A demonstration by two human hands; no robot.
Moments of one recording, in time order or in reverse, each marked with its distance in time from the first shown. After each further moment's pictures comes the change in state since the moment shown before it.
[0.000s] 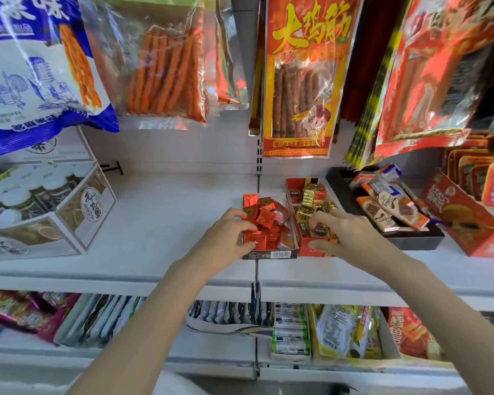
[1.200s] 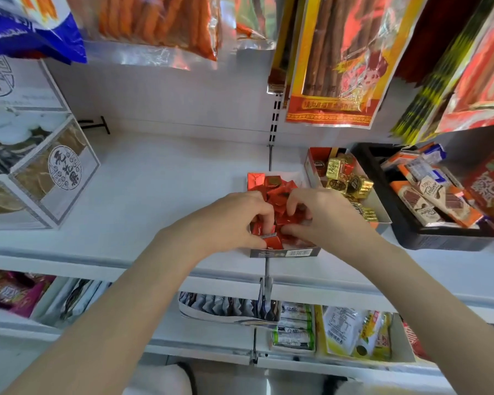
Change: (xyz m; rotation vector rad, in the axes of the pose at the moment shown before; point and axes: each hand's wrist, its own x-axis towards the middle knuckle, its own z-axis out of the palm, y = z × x) left_hand 0.015 -0.005 -0.016 0.031 -0.229 0.145; right_hand 0.049 -0.049 0.023 0.104 0.087 -0.109
